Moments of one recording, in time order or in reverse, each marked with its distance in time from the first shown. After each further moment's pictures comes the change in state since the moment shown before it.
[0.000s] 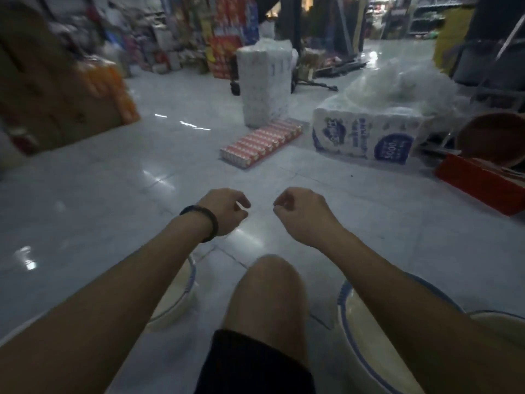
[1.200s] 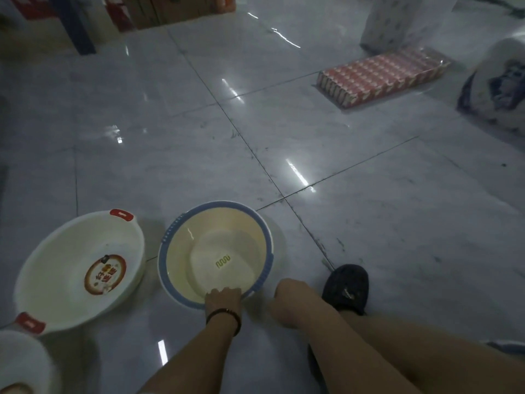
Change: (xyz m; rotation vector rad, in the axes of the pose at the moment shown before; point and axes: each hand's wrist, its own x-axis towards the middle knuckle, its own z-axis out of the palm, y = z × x) left_hand -0.067 -0.300 0.347 0.190 -0.440 -0.738; right_hand 0.035 0.017 0.338 -0.494 -1.091 0.140
